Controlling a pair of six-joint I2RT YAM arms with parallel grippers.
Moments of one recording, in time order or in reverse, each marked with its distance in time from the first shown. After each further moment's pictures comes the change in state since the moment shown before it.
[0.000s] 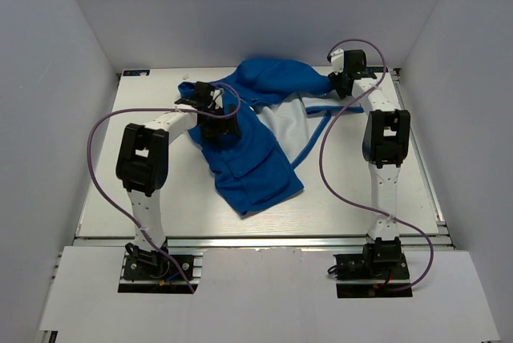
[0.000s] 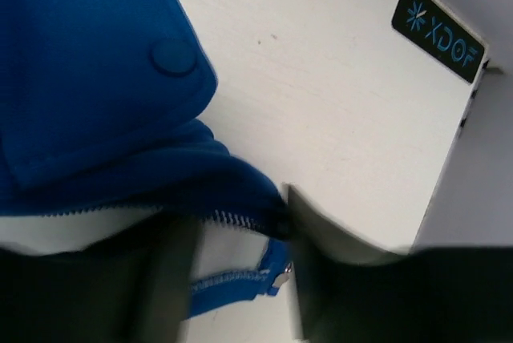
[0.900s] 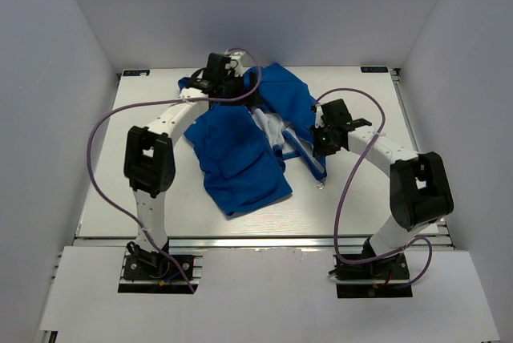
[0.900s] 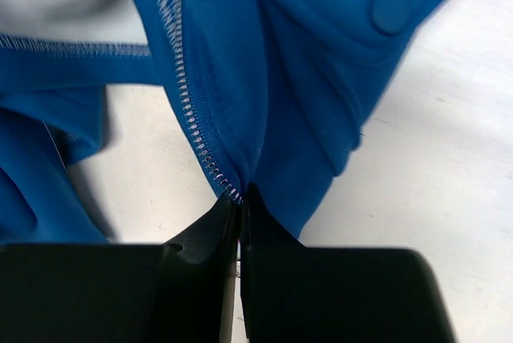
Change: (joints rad) left arm -0.077 -0.015 0.270 0.031 0.019 0.073; right arm 0.286 -0.813 -1.058 -0.035 -0.261 0.607
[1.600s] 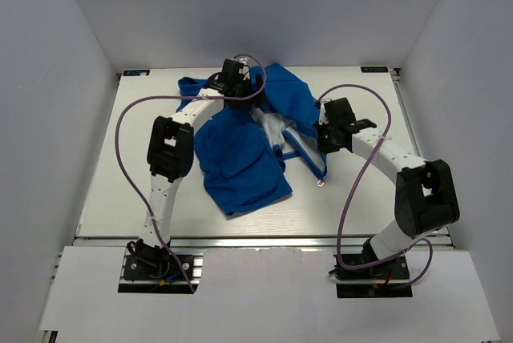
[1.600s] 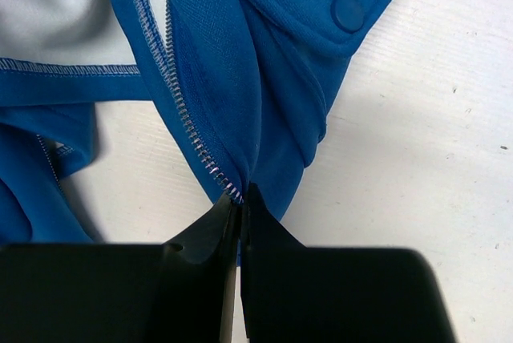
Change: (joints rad) left arm -0.045 0.317 0.257 0.040 -0.080 -0.137; right arm -0.006 -0.078 -0.006 0.008 0.099 0.019
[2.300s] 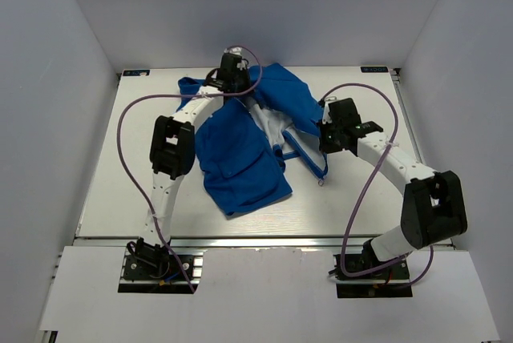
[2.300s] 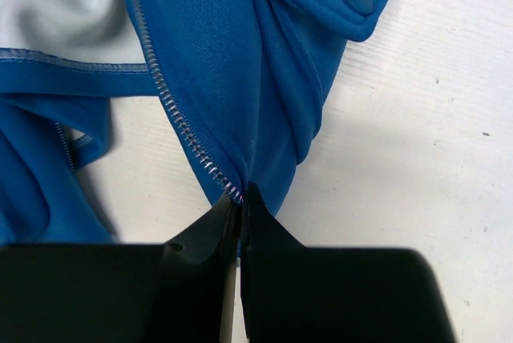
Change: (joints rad) left arm 0.012 0.084 0.109 0.101 -0.144 -0.075; right arm 0.000 -0.074 -0.030 0.000 0.006 0.008
